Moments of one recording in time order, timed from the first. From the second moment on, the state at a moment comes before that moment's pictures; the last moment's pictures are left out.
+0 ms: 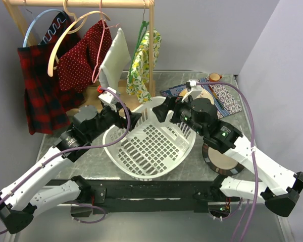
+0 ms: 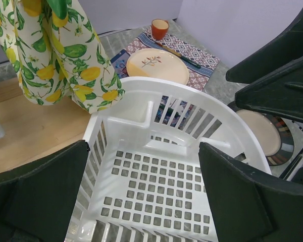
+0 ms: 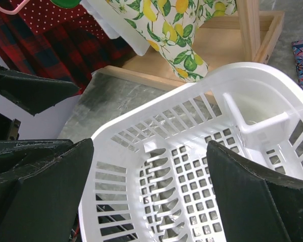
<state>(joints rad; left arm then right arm) -0.72 0.90 0.97 -0.16 0.00 -0.20 0.82 1.05 1.16 -0.34 0.20 0.55</state>
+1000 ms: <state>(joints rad) -0.71 1.25 1.51 -0.16 -0.39 -0.03 0.82 0.91 1.06 -0.32 0.05 0.49</state>
